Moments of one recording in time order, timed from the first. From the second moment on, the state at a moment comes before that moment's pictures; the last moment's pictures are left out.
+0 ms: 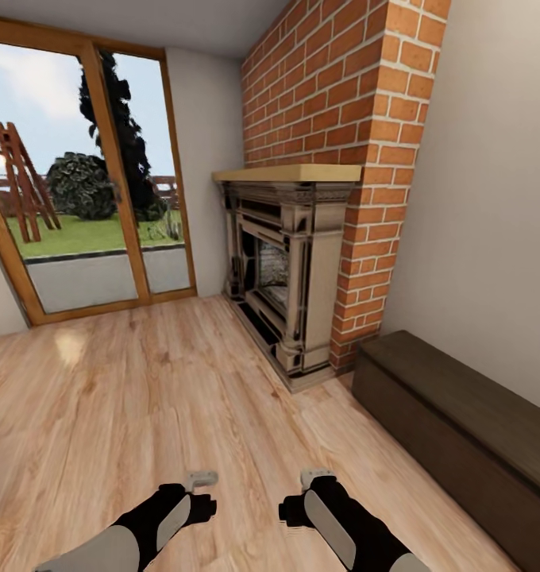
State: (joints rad) left arm -0.63 -0.03 -0.45 -0.26 0.56 0.37 0.16; right arm -0.49 0.09 0.59 -0.76 -0.72 0.68 -0.44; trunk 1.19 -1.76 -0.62
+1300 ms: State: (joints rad) left arm -0.63 -0.03 -0.45 -0.26 0.55 0.37 0.16; right arm -0.49 0.09 0.59 -0.76 -0.72 0.68 -0.44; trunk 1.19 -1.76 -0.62
